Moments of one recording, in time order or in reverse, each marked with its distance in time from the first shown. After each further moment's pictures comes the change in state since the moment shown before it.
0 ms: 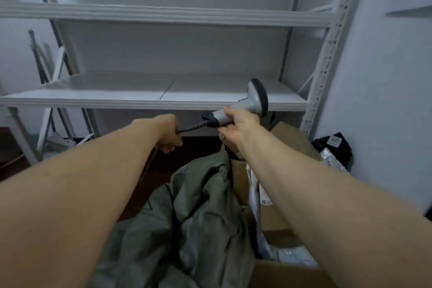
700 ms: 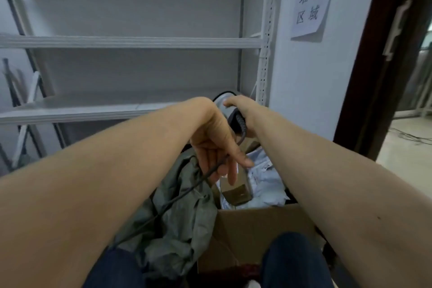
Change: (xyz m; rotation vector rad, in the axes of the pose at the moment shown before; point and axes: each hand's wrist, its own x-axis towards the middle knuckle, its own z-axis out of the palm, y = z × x) left_hand -0.252 0.175 0.033 0.205 -0.905 0.206; right_hand -0.196 -0.070 -0.086 -0.717 0.033 -0.111
